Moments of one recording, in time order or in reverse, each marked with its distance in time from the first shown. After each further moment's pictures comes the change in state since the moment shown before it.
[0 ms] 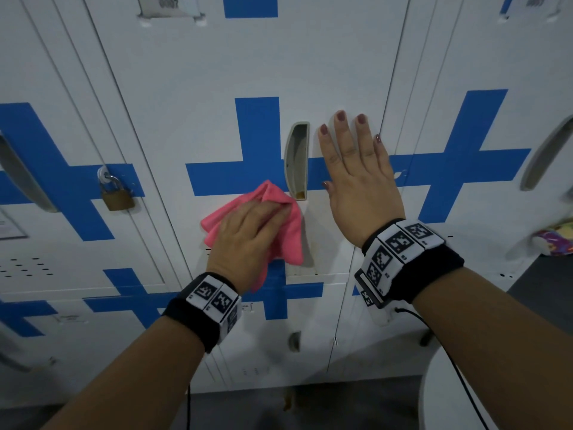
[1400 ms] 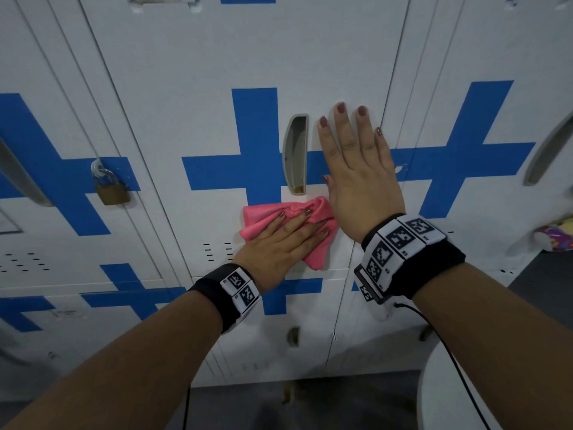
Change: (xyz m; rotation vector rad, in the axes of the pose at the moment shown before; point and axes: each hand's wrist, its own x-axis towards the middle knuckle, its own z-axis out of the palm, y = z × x) left_hand 0.003 0.021 0.031 0.125 -0.347 0.399; right_hand 0.000 -0.001 0.002 0.007 0.043 -0.009
